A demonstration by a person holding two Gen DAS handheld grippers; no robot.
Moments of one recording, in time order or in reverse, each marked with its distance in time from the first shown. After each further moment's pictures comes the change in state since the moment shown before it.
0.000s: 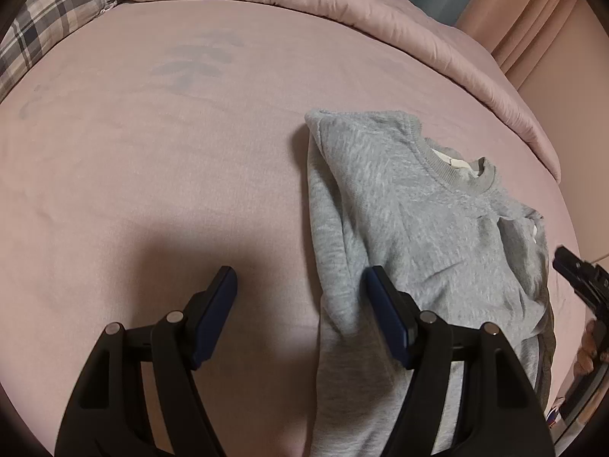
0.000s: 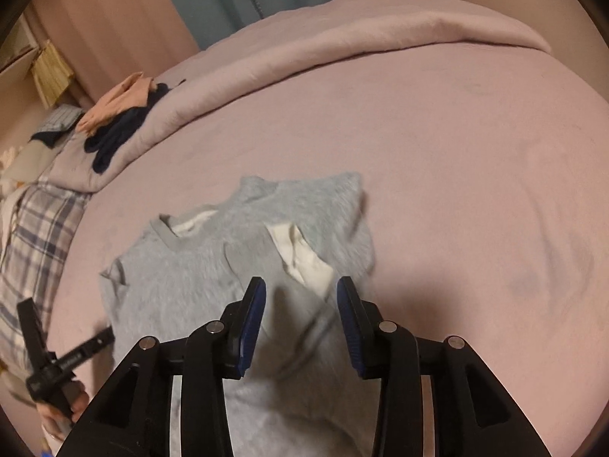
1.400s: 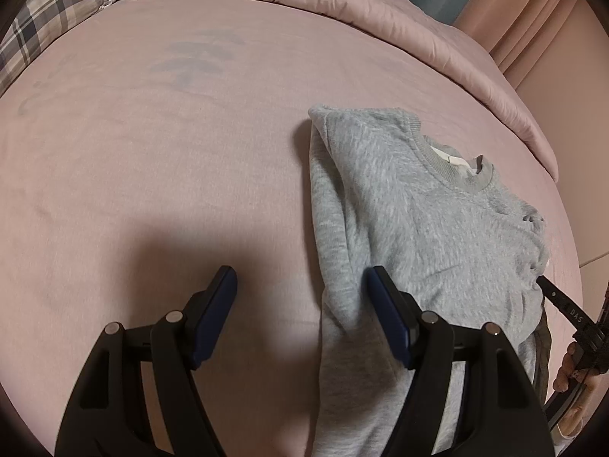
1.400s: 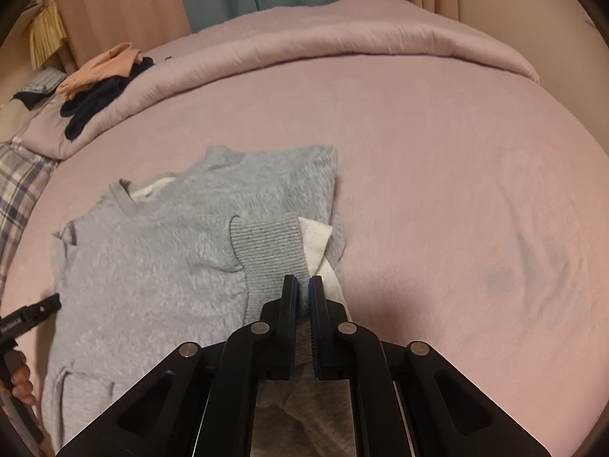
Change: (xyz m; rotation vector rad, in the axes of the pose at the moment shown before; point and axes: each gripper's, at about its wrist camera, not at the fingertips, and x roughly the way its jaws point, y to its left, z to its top) left arm -0.001 0.000 -0.003 -0.007 0.006 -0.007; right arm 0.011 -0.012 -0.023 -0.091 -0.001 -0.176
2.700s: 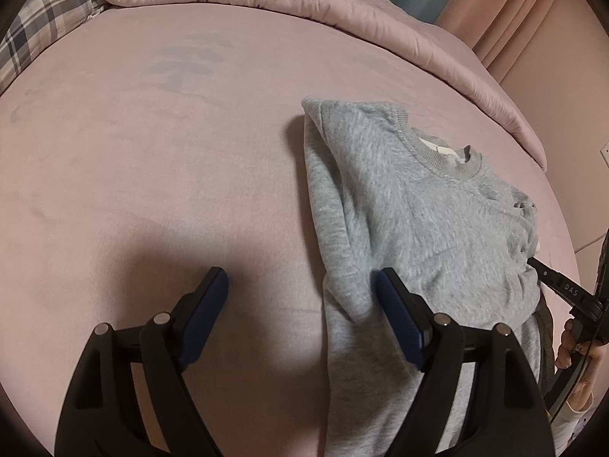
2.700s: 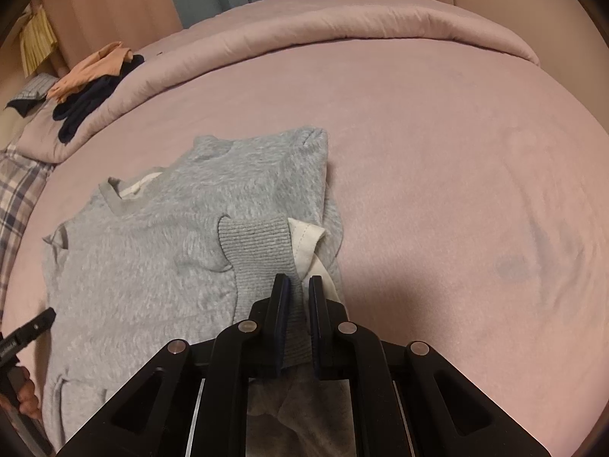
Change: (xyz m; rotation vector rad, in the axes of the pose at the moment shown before) left arm -0.001 0.005 -0.013 0.051 -0.029 -0.045; right arm 0.010 -0.003 0.001 0.026 0.026 0.008
